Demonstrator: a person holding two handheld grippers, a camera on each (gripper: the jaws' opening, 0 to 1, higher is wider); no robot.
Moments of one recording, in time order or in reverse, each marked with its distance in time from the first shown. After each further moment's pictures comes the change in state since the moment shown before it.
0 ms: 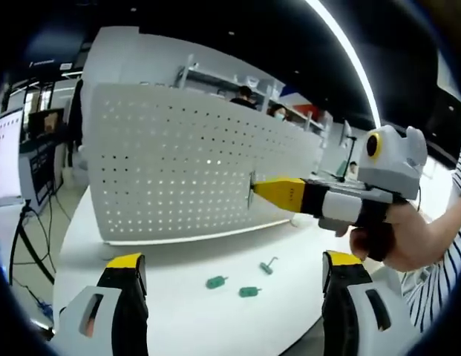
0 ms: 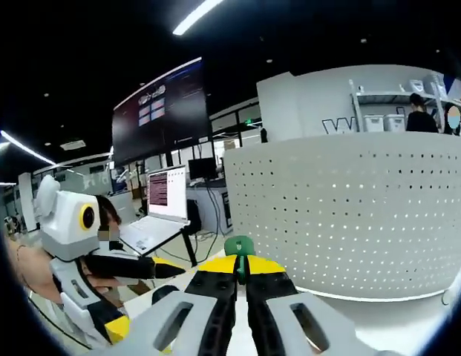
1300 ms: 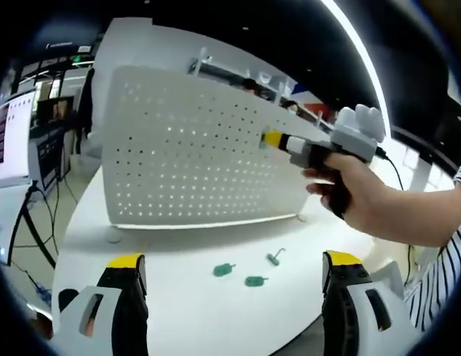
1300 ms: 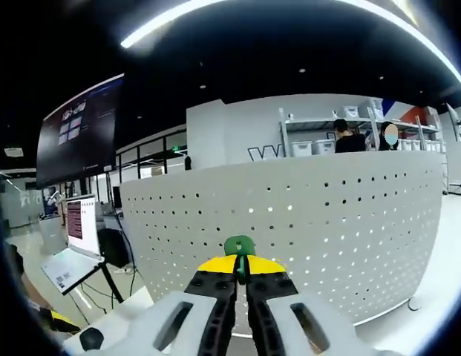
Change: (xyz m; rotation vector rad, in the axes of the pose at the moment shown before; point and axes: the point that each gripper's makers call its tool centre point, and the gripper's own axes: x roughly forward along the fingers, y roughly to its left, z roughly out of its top) left arm -0.007 0.016 -0.021 -0.056 0.035 0.037; right arm 0.041 -0.122 0.038 0.009 -0.146 -0.389
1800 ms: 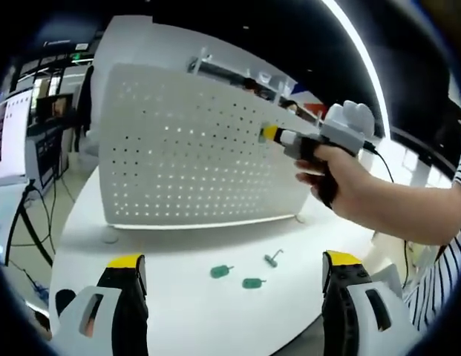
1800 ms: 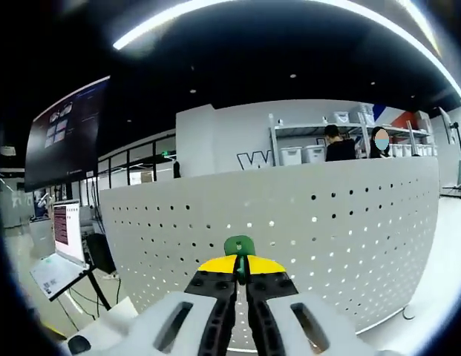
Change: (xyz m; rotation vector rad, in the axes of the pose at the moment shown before) left arm 0.007 0.000 0.003 -0.007 0.013 -0.001; right arm 0.023 -0.025 0.012 -0.004 -0.033 -0.063
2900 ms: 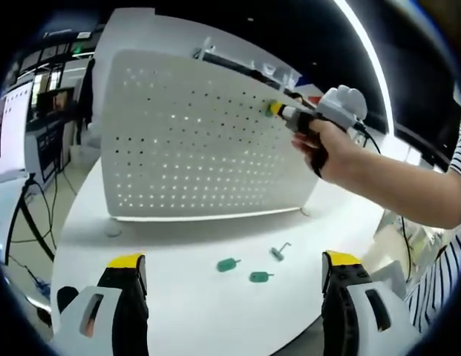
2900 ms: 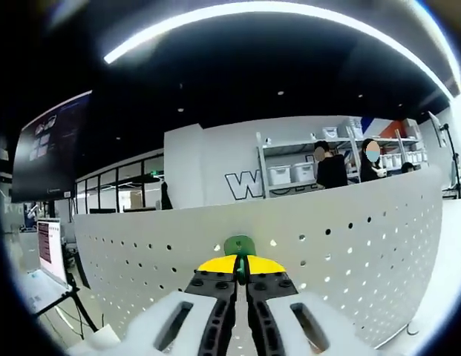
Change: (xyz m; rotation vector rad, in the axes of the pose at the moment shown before) left arm 0.006 0.013 -0.008 -0.015 0.043 0.013; right arm 0.037 -0.026 0.034 0.012 -0.125 -0.065
